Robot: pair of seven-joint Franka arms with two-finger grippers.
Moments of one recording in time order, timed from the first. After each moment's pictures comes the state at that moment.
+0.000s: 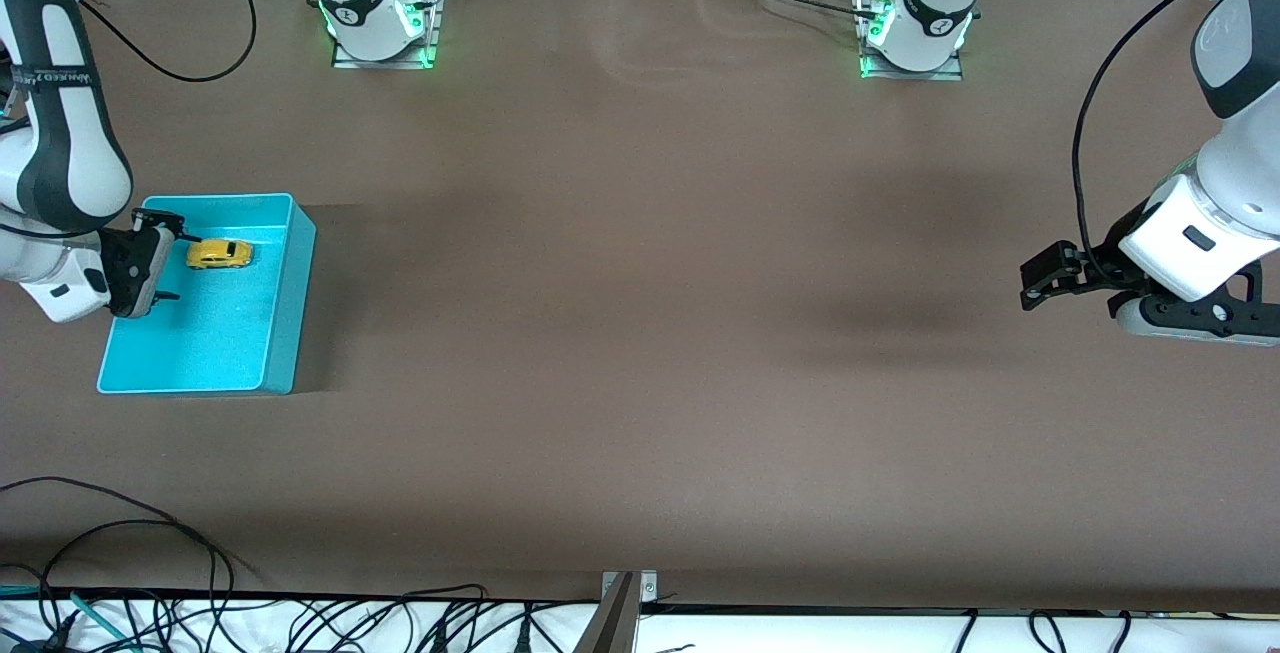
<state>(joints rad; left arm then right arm) 0.22 0.28 -0.38 -1.40 0.09 1.77 -0.08 -0.34 0.38 0.06 -1.85 -0.02 2.01 -1.47</state>
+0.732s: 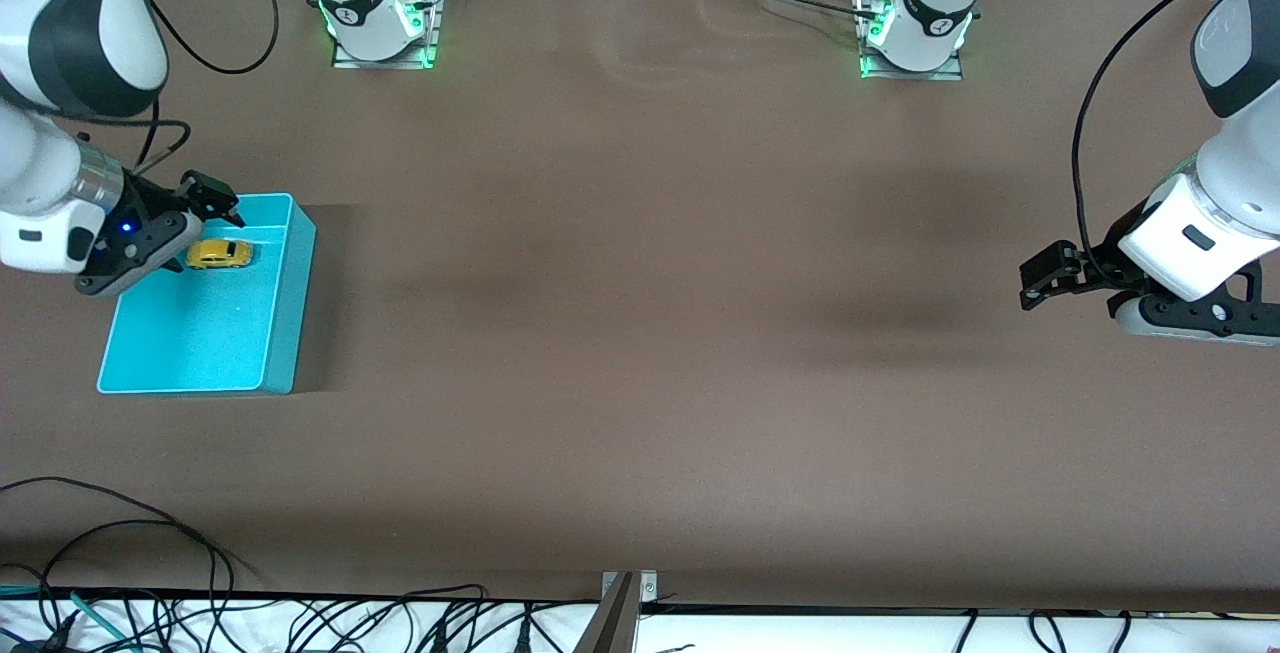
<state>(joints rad) 0.22 0.28 -0.38 -1.40 0.09 1.77 -0.08 -0.10 0.09 0.07 -1.84 0.03 1.87 -0.71</state>
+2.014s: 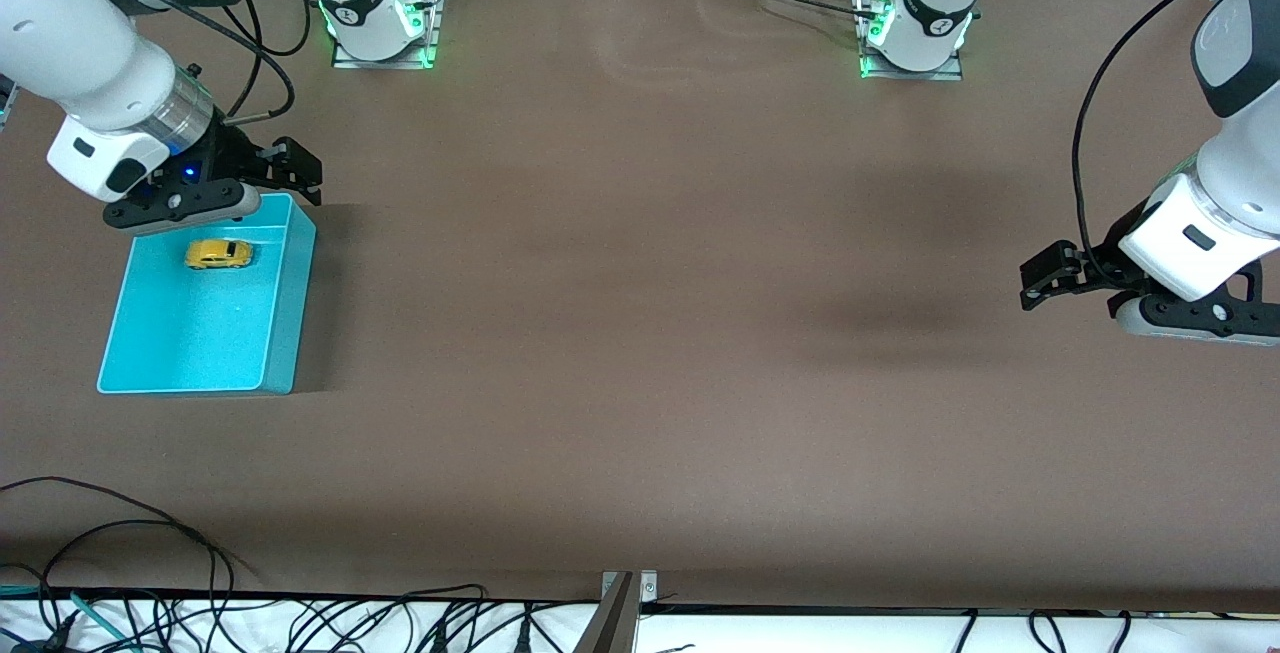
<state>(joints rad) 0.22 0.28 -0.38 -1.39 0.09 1.77 -0.08 0.13 -0.03 0.07 -1.84 0.02 1.84 -0.03</state>
